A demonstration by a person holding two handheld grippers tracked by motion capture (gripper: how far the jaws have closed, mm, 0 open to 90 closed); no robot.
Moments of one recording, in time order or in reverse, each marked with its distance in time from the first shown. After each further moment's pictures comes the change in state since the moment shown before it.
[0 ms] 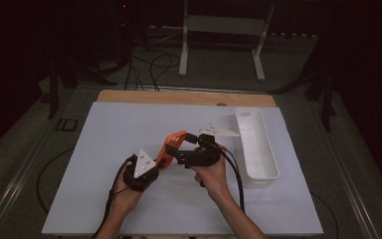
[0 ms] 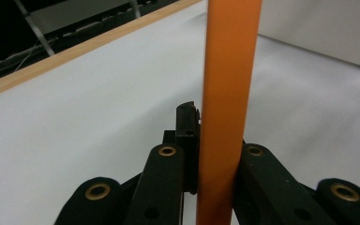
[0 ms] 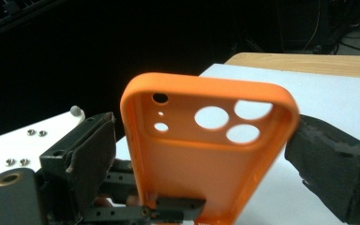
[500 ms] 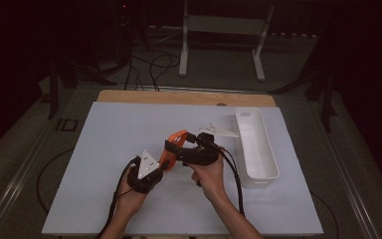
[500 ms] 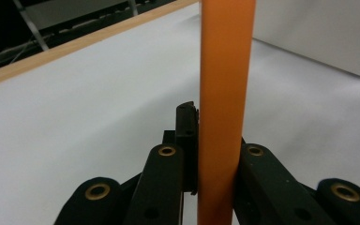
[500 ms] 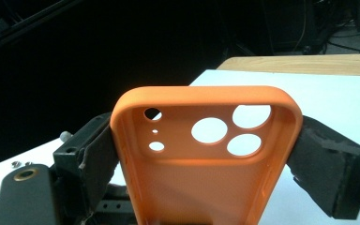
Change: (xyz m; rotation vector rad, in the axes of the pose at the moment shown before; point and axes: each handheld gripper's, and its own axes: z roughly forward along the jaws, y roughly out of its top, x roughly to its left) left arm -0.010 0.000 0.006 0.001 -0.017 -0.035; right arm -0.001 -0.001 0.004 -0.034 -0.038 0.052
